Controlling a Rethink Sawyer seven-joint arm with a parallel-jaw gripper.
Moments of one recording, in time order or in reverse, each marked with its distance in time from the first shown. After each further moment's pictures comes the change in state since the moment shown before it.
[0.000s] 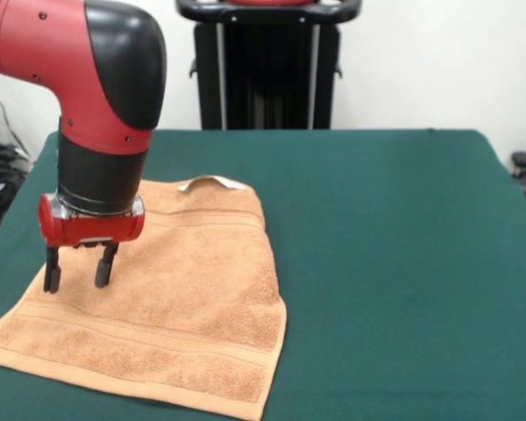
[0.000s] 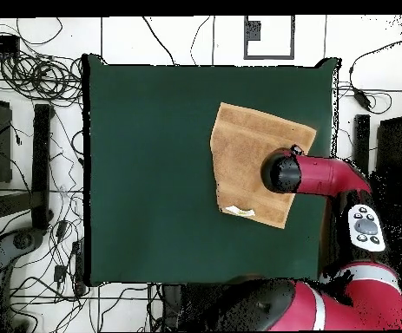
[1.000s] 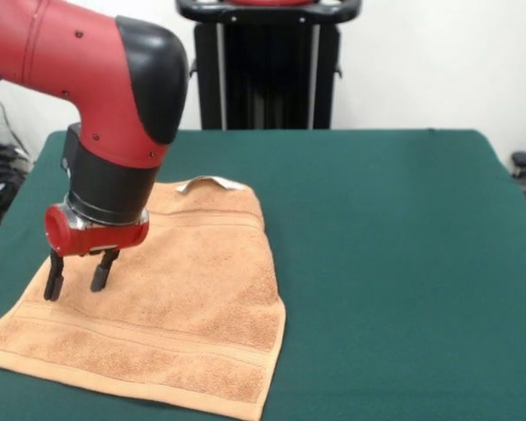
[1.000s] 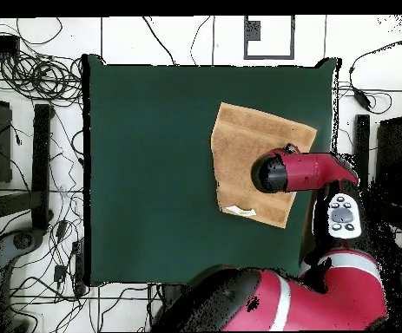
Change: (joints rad) arm 0.085 0.041 -0.058 -0.064 -0.149 0.001 0.000
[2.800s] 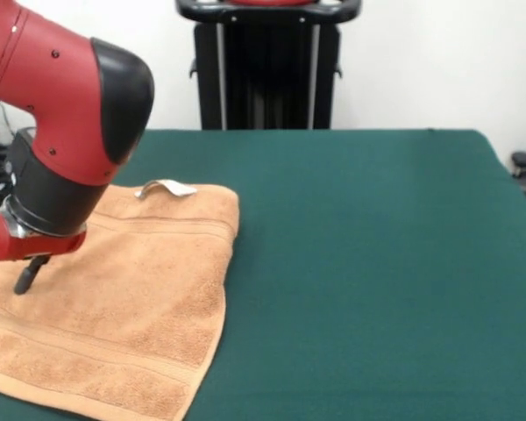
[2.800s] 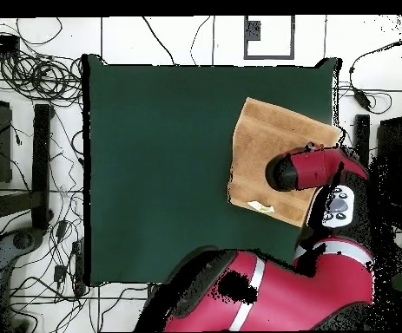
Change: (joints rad) arm 0.031 0.107 -0.146 -0.156 -0.078 -0.001 0.000
